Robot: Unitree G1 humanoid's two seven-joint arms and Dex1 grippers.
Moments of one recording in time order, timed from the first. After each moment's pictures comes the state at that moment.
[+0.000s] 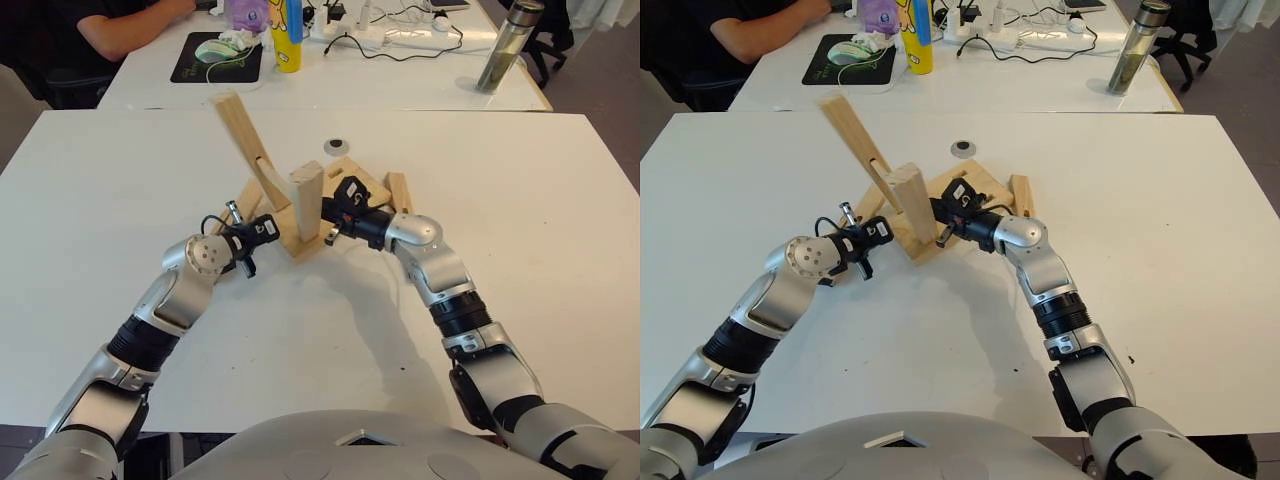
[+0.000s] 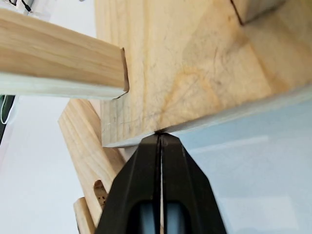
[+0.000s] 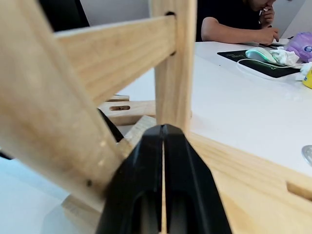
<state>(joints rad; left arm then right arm) -0.31 0.55 -0.44 -0.10 0.33 0.55 -0.60 -0.46 -0.17 0.27 0.26 0.11 0.16 0.72</state>
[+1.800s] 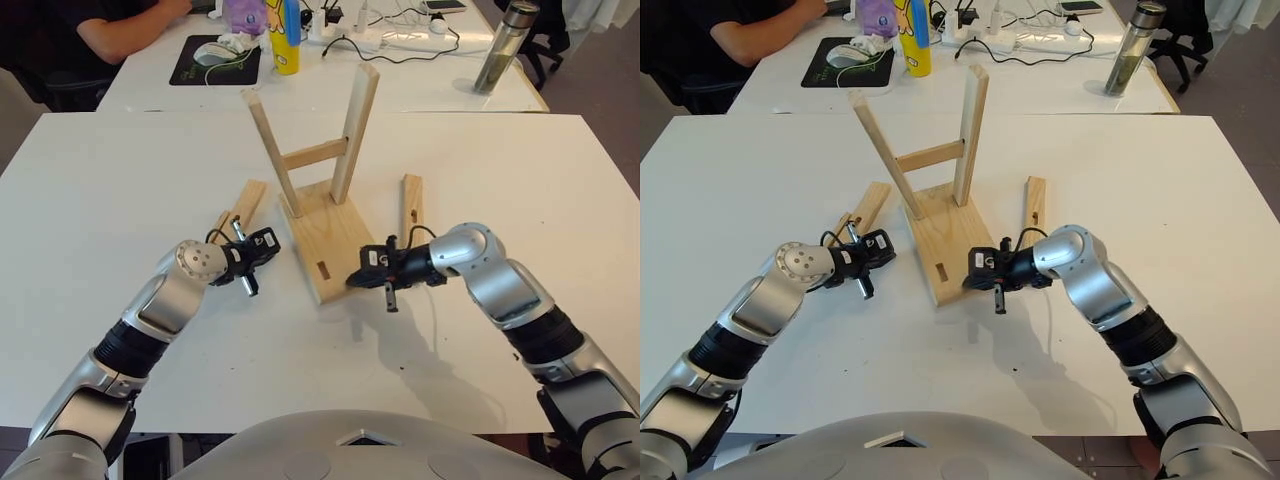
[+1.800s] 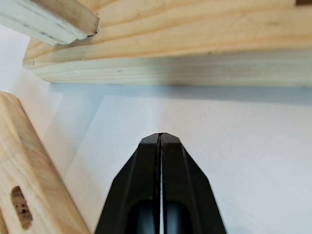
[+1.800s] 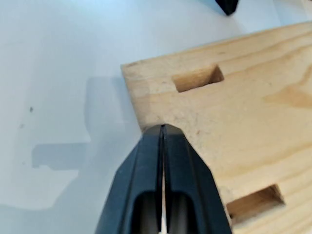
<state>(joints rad) -0.29 0.60 -0.45 -0.15 0.13 0.63 -0.72 -0.36 -0.61 0.49 -0.19 -0.02 0.49 1.19</state>
